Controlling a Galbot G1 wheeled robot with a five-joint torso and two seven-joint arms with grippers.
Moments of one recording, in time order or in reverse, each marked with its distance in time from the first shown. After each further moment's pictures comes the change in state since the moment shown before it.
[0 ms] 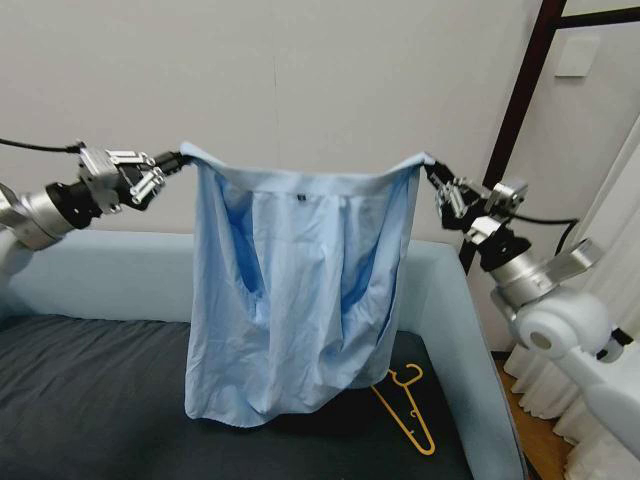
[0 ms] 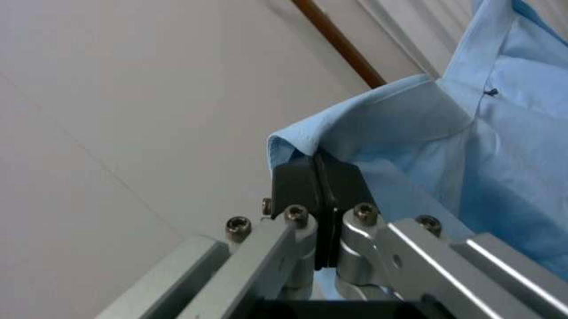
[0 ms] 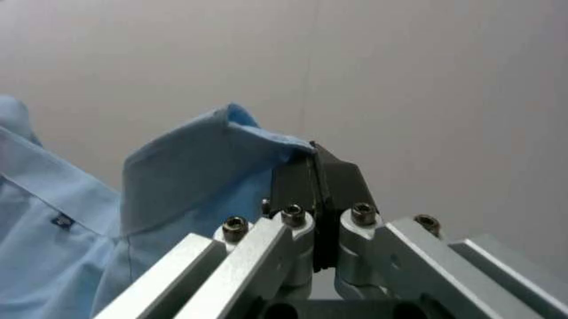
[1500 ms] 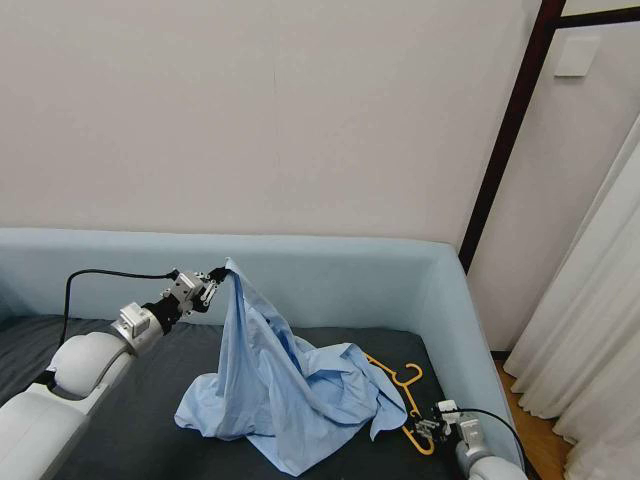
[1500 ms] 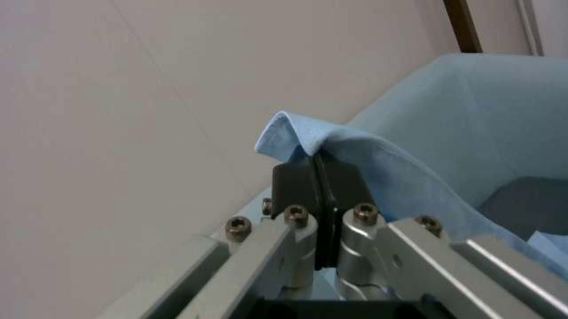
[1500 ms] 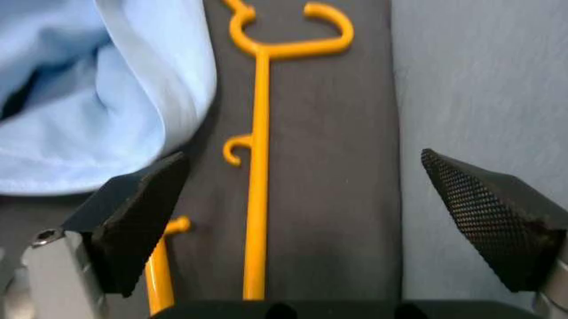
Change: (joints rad) left arm 0.254 -0.147 0.023 -0.019 0.190 0.129 -0.300; right arm -0.299 0.281 -0.028 -0.570 -0.267 -0.483 0.100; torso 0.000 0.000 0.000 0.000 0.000
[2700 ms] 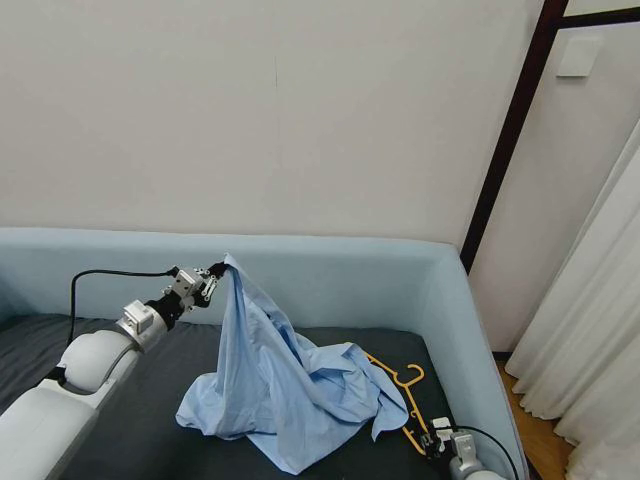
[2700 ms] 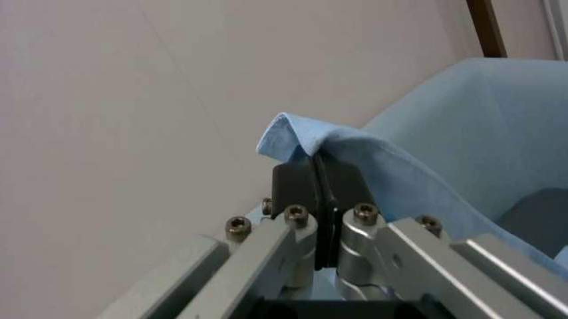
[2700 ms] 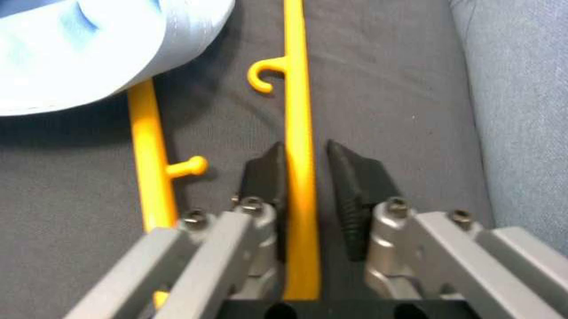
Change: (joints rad) left arm -0.041 -0.028 0.040 0.060 0.002 -0.037 -0.039; right arm 0.019 0.077 0.004 -0.169 -0.012 0.083 -0.072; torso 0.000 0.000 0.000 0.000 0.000
